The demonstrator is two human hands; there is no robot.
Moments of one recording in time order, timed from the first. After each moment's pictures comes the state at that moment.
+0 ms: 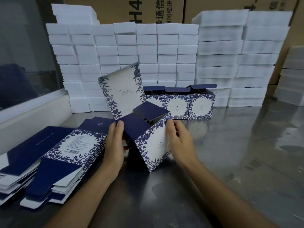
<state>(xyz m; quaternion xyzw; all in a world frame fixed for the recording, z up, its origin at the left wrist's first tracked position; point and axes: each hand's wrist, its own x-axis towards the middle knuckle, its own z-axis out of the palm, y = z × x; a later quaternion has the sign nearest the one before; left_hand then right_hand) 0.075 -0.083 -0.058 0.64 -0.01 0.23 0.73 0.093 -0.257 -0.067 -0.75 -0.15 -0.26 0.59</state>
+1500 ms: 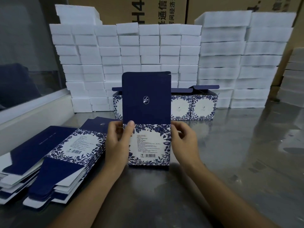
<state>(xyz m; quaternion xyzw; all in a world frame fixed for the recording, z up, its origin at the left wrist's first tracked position) 0.076 -0.079 -0.060 0.67 -0.04 0.30 0.68 0.088 -0.250 -0.060 -0.71 -0.08 -0.22 0.66</state>
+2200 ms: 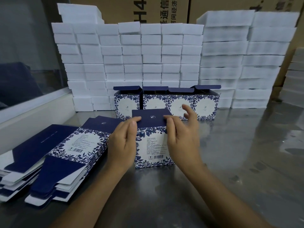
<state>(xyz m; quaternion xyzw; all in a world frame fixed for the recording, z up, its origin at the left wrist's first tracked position) 0.072 -0.082 -0.057 0.78 -0.12 0.39 0.47 0.070 -0.243 -0.047 -0.82 -0.11 -0.39 0.39</state>
